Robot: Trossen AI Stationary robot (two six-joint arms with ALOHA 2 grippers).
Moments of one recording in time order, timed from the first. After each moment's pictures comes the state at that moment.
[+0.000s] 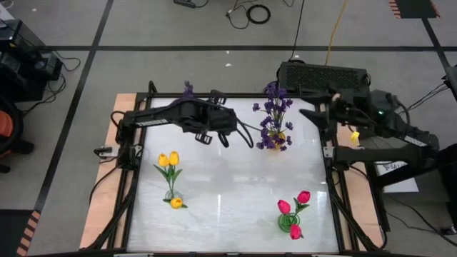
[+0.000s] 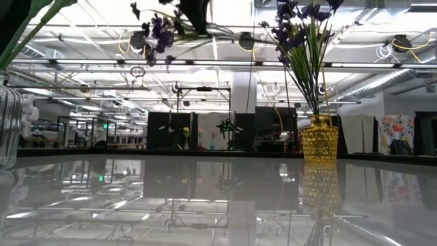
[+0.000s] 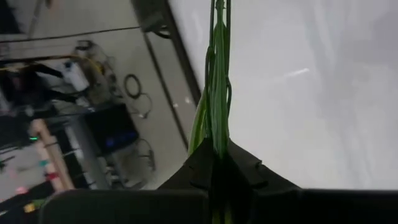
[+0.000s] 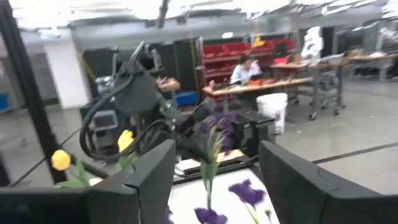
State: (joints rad) left arm 0.02 1.95 2.27 -1.57 -0.60 0.55; right arm -0.21 0.65 1.01 -0.26 0.00 0.14
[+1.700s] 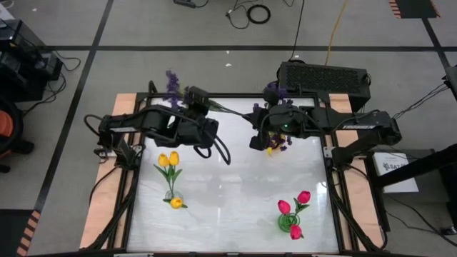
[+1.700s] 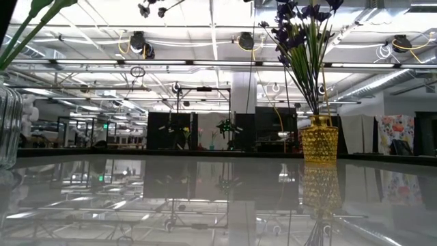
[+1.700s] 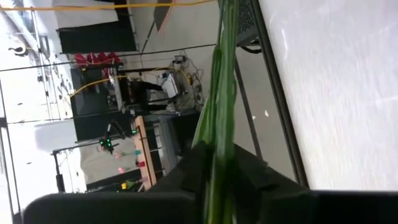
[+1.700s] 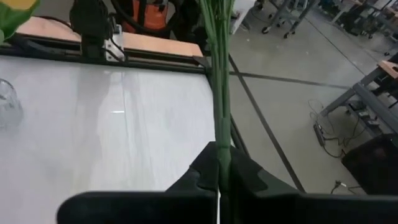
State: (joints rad) left arm -0.18 1.82 2.32 -1.55 -0.98 0.59; right arm 0.03 1.42 1.51 -0.59 0.47 -0.12
